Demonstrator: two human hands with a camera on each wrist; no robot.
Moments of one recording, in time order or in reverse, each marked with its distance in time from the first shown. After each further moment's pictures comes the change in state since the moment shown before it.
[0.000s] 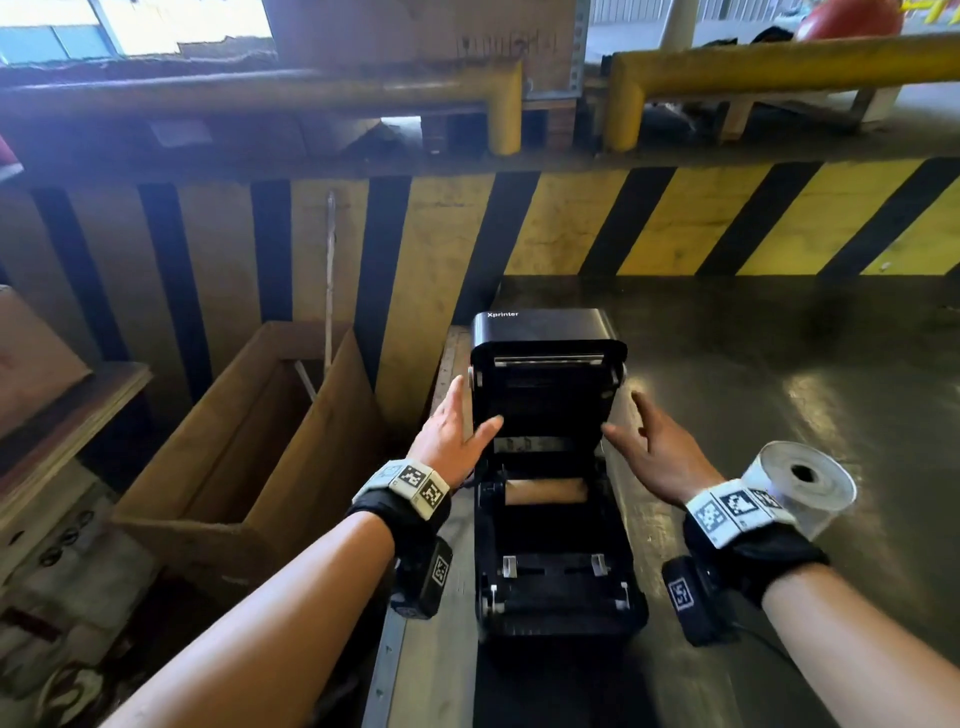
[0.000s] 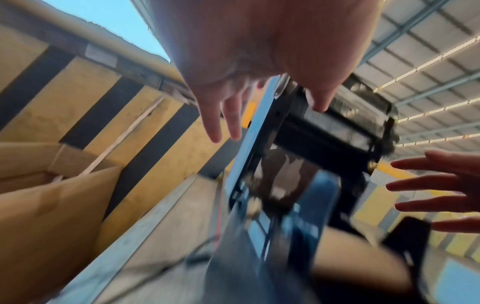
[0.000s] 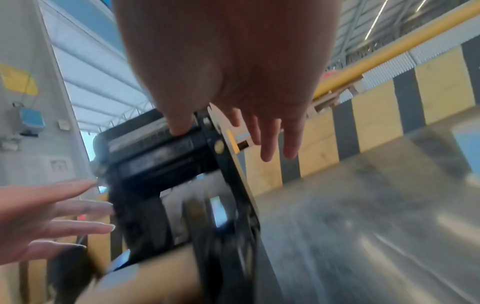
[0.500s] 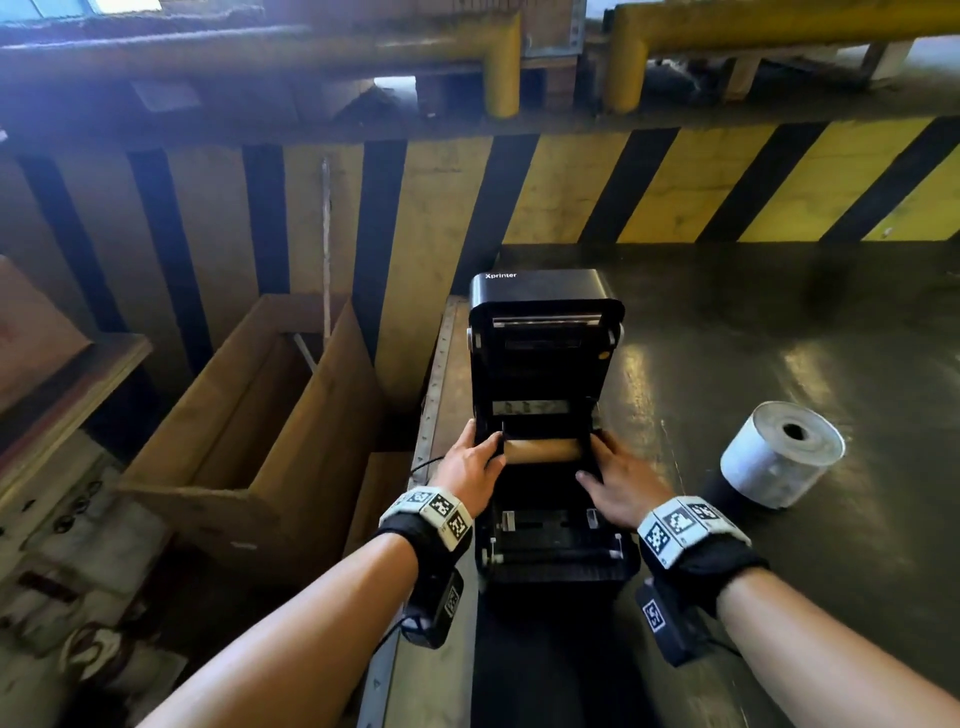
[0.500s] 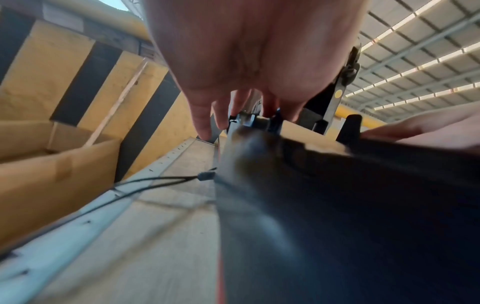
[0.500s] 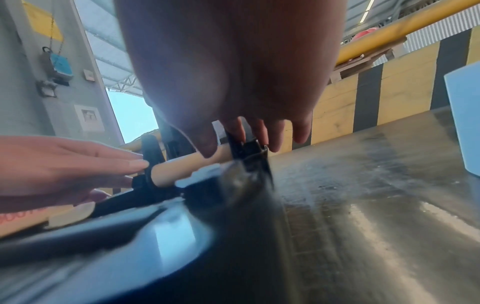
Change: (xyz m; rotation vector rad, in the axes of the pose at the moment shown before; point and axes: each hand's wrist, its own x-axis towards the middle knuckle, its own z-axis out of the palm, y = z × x) left_hand -0.051 -0.024 0.054 0.252 -0.180 -0.024; right_hand -0.040 0.007 0.063 -0.217 -0.245 0.006
